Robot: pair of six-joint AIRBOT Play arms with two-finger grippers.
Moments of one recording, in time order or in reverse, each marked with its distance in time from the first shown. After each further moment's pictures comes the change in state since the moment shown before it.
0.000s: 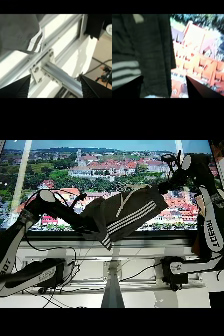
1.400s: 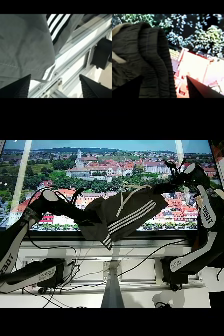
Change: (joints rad) left arm 0.000 -0.051 0.000 0.000 0.199 0.000; right arm -0.181 -0.266 0.026 0.405 -0.092 -0.252
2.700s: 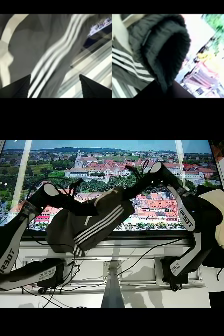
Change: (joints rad) left arm 0.000 -0.039 0.141 0.190 0.123 0.068; right arm 0.363 -0.036 0.114 0.359 0.192 0.031
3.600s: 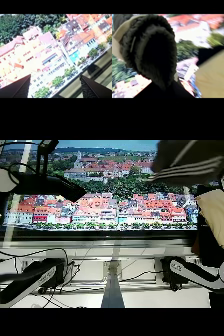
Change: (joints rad) left arm -0.005 0.325 0.263 0.199 -0.029 0.040; right arm -0.482 0.655 0.334 -0.837 0.175 0.733
